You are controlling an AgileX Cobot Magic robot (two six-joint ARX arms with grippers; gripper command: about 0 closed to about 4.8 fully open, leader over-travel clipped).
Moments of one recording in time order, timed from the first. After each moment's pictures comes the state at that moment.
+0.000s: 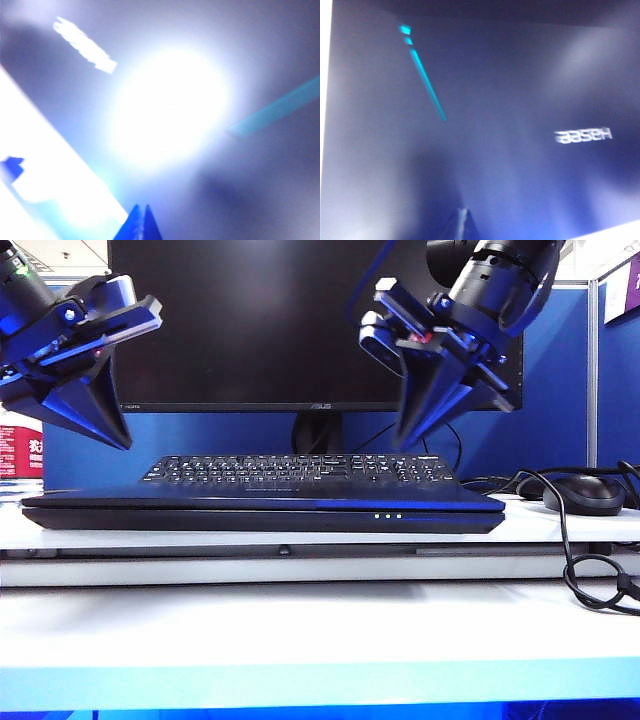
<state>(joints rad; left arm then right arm) -0.42 1.19 0.77 -0.26 0.05 -0.26 0.42 1.72 1.47 -0.94 -0.48 -0.05</state>
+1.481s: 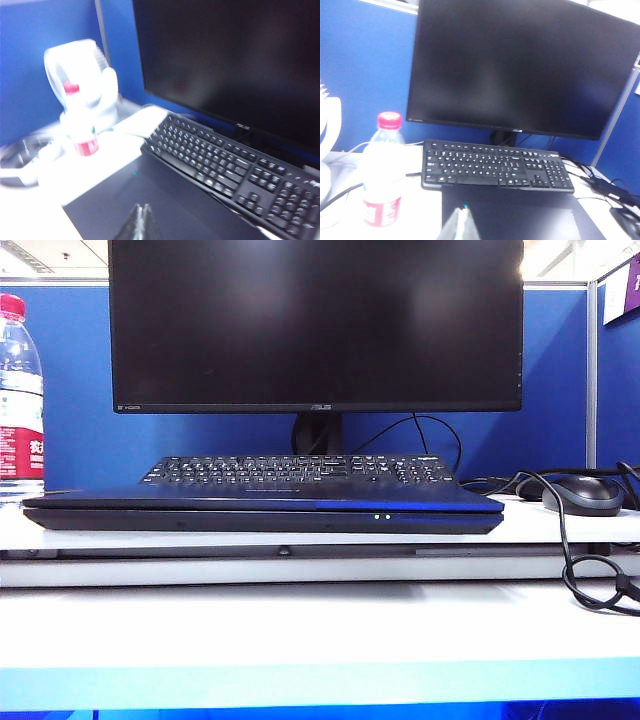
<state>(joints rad) -0.42 0.11 0.76 -0.53 -0.18 -0.17 0.42 0.87 1.15 -0.34 -0.34 0.03</state>
